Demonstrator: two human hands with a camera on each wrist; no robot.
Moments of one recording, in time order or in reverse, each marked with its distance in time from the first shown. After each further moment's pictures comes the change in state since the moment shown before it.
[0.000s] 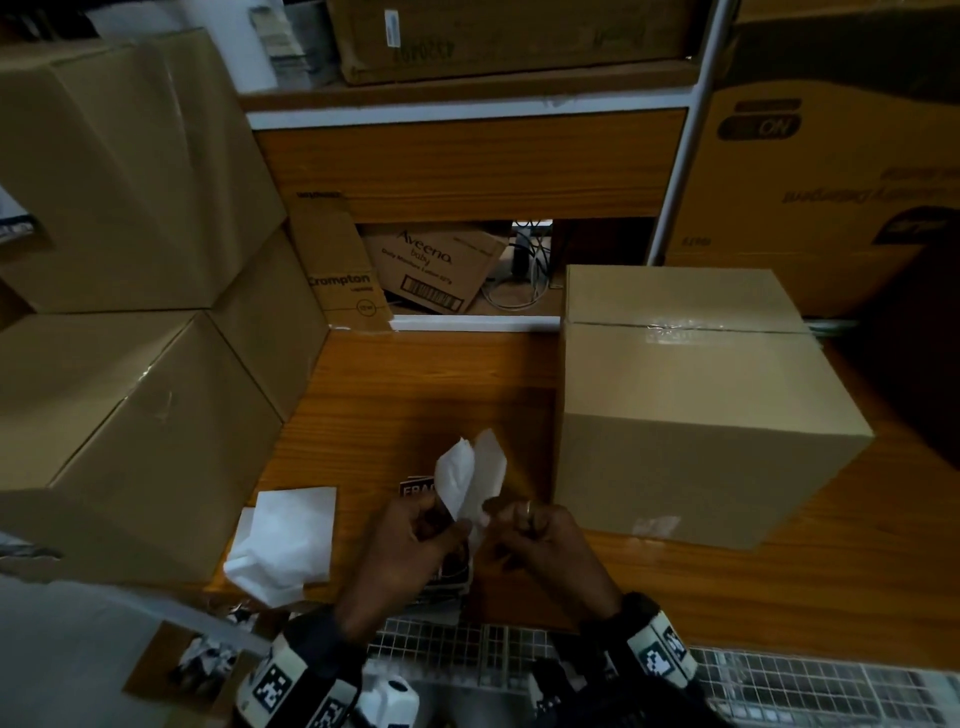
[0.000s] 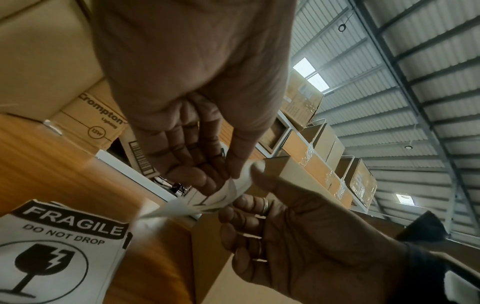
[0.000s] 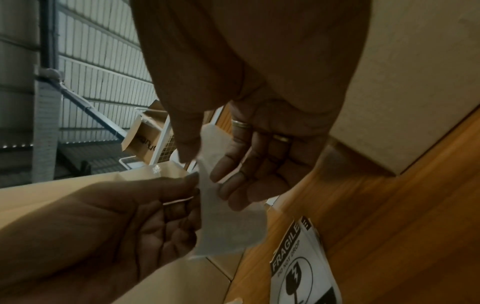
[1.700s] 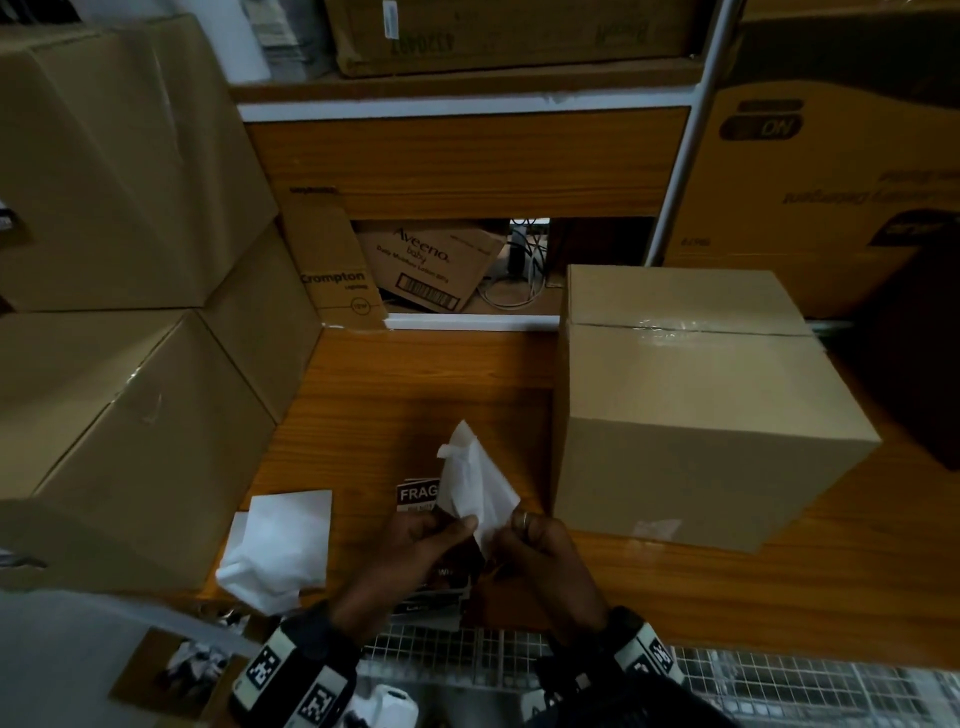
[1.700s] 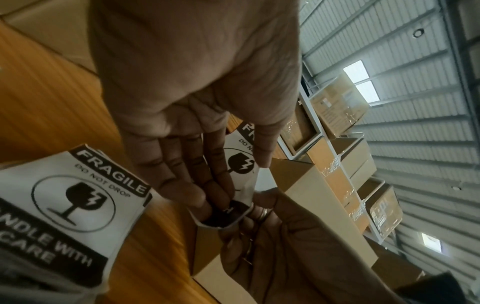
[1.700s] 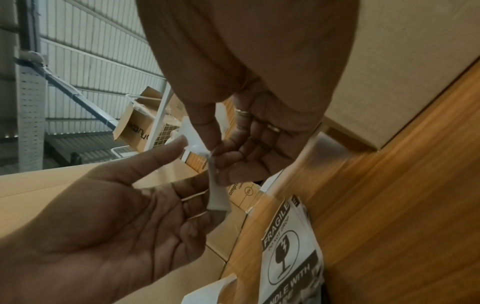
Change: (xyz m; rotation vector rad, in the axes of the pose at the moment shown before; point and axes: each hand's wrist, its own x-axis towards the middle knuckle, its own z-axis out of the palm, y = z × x) left_hand 0.001 0.006 -0.001 -0.247 -0.162 -0.260; right_hand 0.001 0.018 0.014 0.101 0.092 0.064
